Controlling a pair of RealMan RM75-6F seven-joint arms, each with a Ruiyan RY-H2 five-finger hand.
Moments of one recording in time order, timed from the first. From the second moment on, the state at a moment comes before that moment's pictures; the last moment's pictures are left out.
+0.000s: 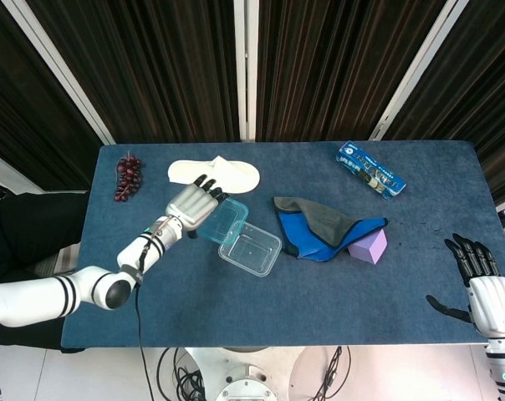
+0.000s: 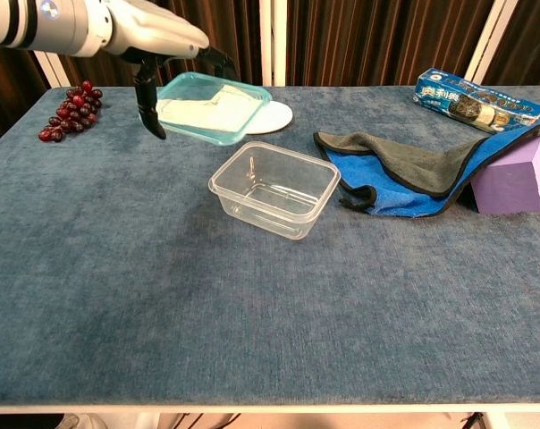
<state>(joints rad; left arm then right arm) -1.24 -1.29 -0.06 -1.58 0.69 0.66 0.63 0.06 -1.12 0.03 -1.53 -1.59 1.54 0.21</state>
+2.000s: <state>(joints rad) -1.56 -1.54 0.02 -1.63 0.18 0.85 0.88 0.06 -1.14 0.02 -1.50 -1.59 1.54 0.24</state>
